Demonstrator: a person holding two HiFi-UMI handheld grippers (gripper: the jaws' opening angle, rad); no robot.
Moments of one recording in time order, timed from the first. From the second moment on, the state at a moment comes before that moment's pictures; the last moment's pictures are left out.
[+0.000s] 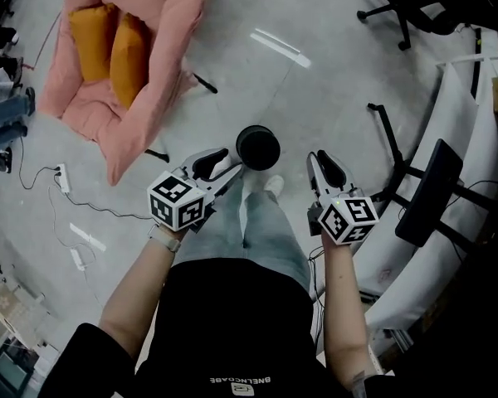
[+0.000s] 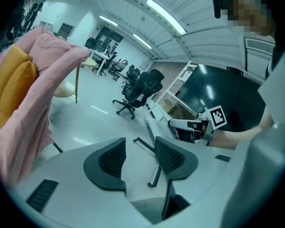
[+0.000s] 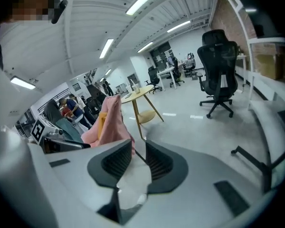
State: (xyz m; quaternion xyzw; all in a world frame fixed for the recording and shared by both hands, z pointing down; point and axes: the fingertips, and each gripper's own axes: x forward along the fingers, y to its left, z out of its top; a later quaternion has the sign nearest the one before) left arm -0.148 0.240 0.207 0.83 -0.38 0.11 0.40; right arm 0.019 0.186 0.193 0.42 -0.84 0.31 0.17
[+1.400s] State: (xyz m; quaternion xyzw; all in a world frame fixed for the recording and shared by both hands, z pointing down) left arm -0.124 0.234 0.699 0.75 -0.23 0.26 0.56; right arm 0.023 0.222 0.686 0.38 -0.68 0.52 0.36
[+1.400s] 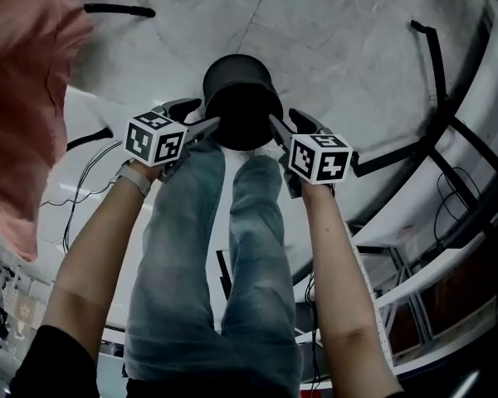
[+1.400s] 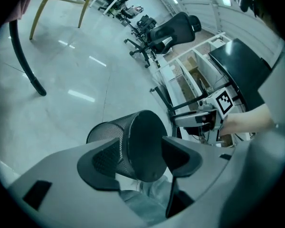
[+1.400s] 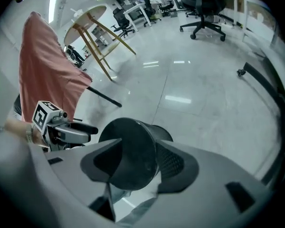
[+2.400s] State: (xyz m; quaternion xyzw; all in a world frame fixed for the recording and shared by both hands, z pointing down) left arm -0.116 0.255 0.736 0.70 -0.23 0.28 0.62; right arm 0.031 0.242 0.737 0.39 -0.60 0.62 0.33
